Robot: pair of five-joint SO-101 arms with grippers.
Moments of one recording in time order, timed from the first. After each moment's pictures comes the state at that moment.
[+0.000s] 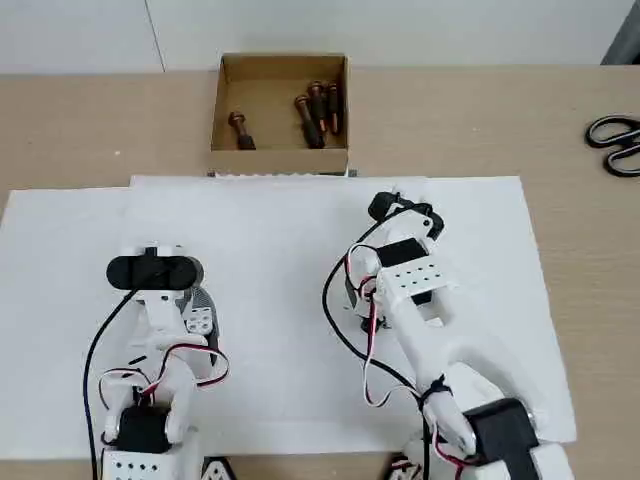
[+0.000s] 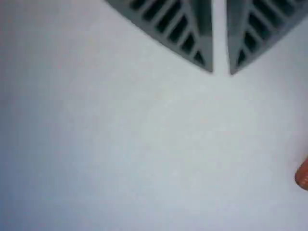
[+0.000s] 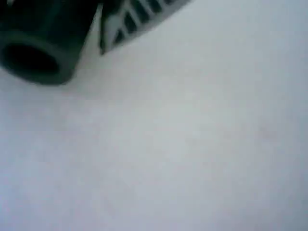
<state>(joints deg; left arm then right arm) -0.6 -103.4 95.0 56.7 8.9 -21.6 -10.2 39.2 64.6 -38.6</state>
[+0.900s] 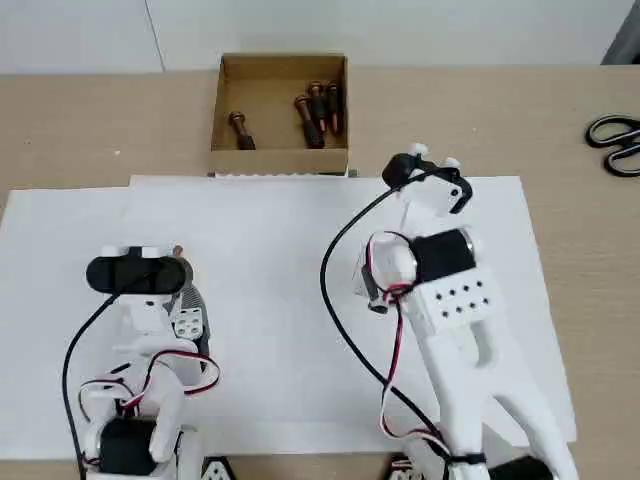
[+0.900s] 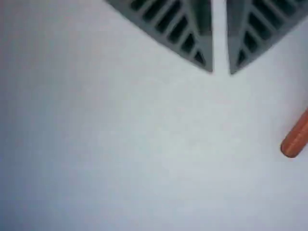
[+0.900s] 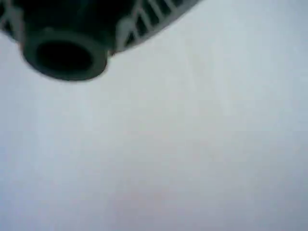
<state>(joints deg) -1.1 -103.4 81.0 67.3 6.4 -21.2 -29.3 23.6 89.2 -35.6</state>
